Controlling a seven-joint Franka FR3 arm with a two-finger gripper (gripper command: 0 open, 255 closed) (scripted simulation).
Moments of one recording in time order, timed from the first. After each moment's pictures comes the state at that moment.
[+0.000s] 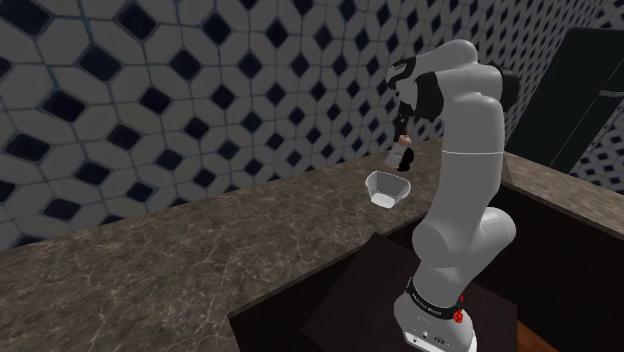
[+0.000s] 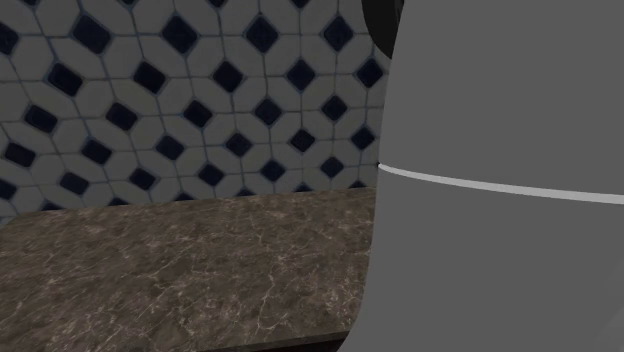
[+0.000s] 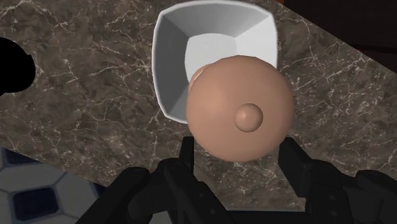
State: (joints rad) arm -0.55 0.37 -0.58 -1.56 0.27 1.85 -1.31
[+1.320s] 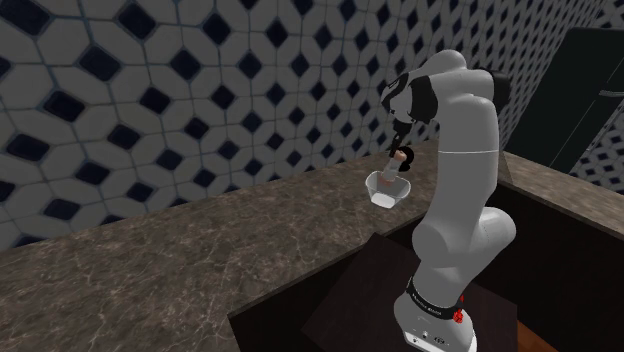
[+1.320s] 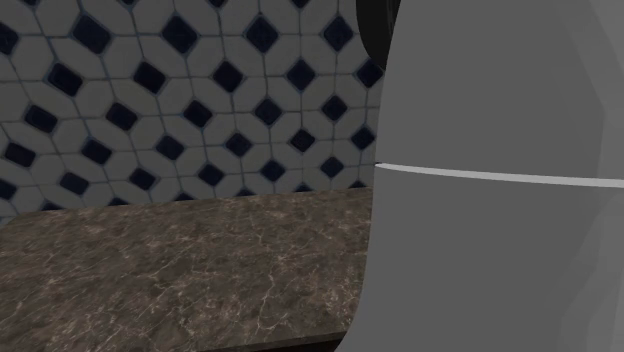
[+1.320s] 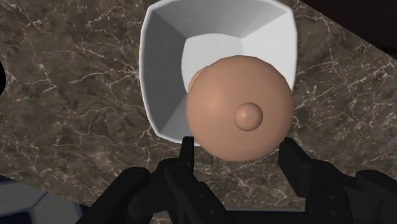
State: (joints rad) arm -0.55 0.41 -0.56 -1.69 0.31 2.02 -1.34
